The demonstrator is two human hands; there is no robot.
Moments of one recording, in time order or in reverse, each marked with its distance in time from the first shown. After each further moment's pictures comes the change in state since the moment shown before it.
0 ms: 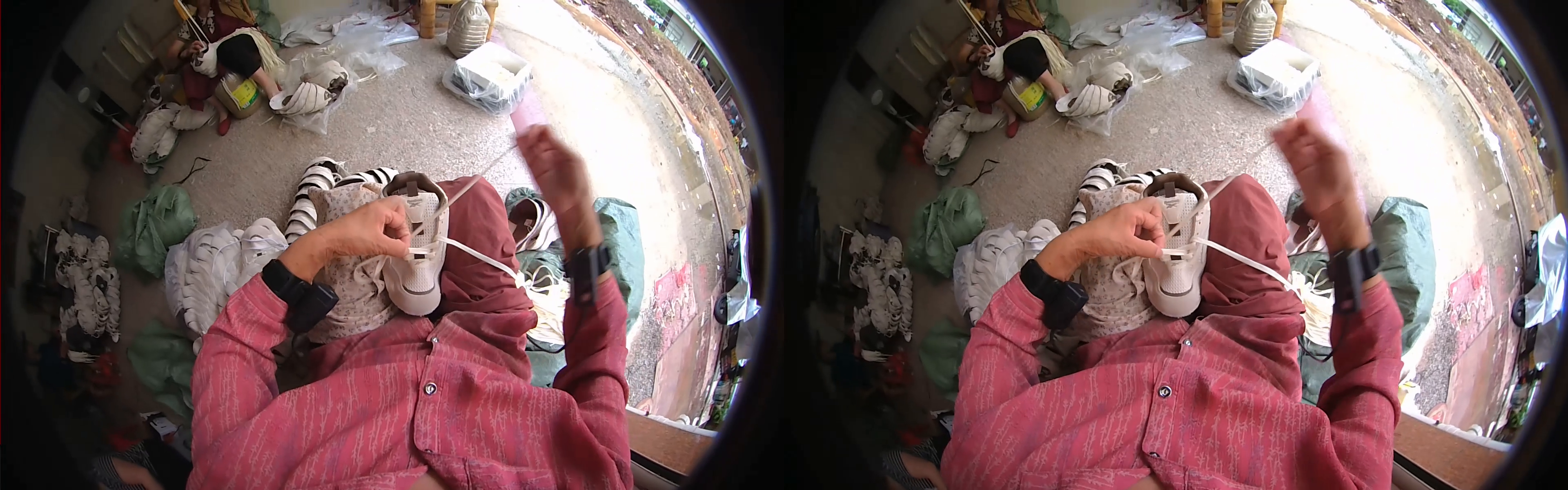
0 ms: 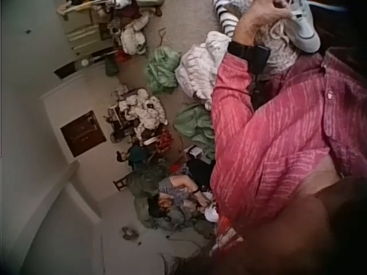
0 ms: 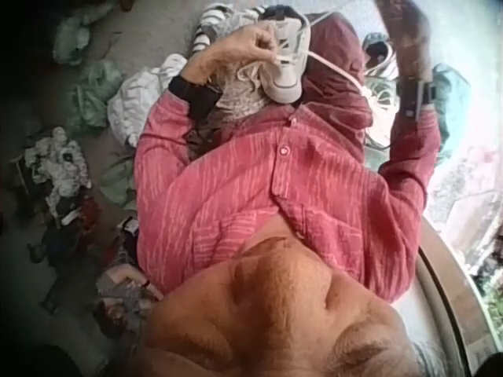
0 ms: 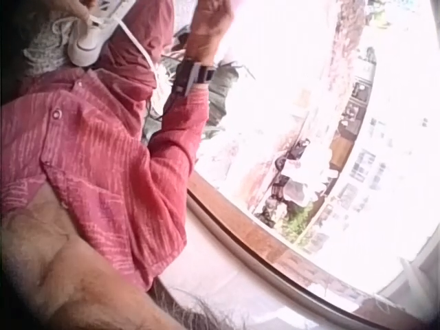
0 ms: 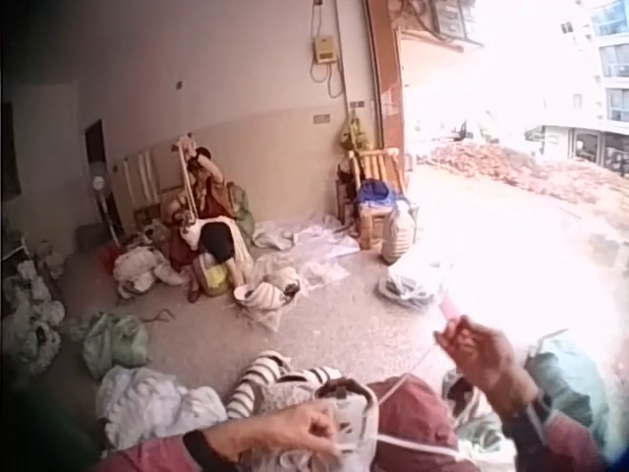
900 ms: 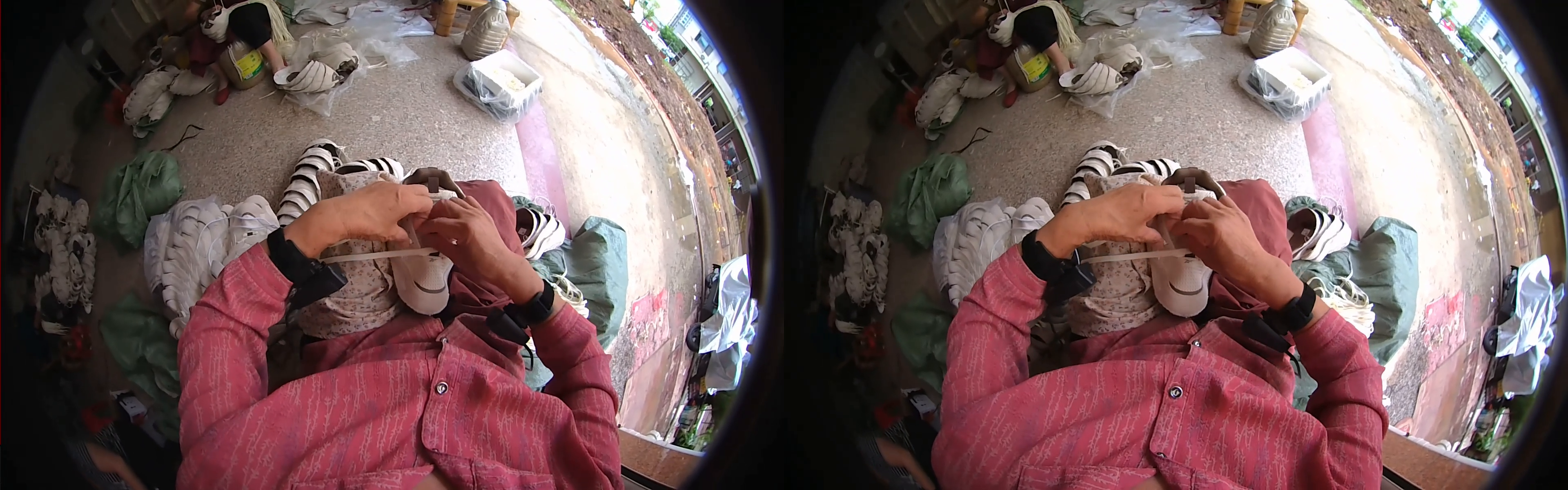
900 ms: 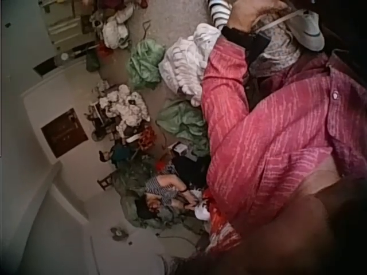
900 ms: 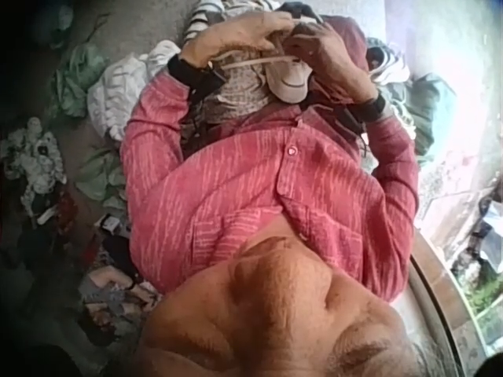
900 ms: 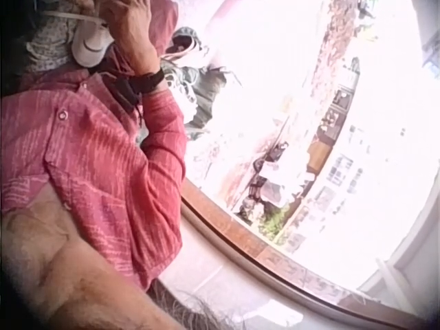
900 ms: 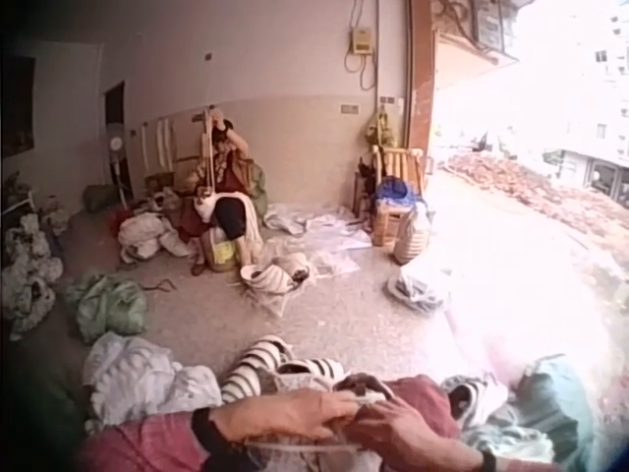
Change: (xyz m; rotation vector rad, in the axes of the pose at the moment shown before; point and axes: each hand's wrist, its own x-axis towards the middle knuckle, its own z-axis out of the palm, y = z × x) left_hand 0.000 -0.005 -0.025 0.511 0.010 0.327; right_hand -0.039 0.114 0.119 -1.605 -0.617 -0.262
